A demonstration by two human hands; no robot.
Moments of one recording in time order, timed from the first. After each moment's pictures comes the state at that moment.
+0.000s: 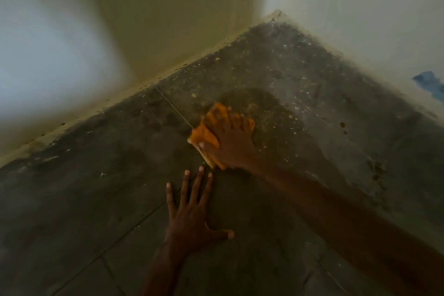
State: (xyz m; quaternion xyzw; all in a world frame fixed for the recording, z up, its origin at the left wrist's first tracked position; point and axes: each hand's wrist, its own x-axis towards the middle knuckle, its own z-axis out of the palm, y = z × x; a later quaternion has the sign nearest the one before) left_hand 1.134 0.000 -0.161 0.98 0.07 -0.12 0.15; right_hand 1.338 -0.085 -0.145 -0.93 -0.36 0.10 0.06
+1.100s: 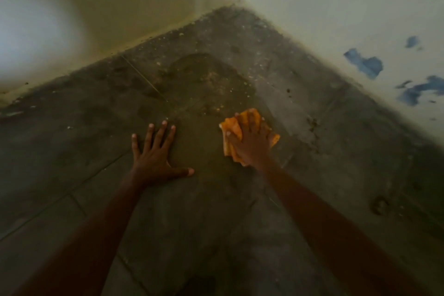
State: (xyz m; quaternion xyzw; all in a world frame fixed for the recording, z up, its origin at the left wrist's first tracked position) left_hand 1.130 -0.007 -0.167 0.98 0.09 -0.09 0.15; right_hand 1.239 -0.264 -0.157 -0.98 -0.08 0.11 0.11
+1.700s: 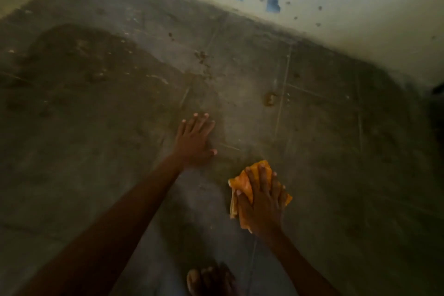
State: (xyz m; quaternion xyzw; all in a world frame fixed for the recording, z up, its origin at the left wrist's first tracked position) left_hand 1.070 -0.304 -0.157 0.94 -0.28 -0.12 0.15; right_hand 0.866 -0.478 -0.178 -0.97 0.20 0.04 0.12
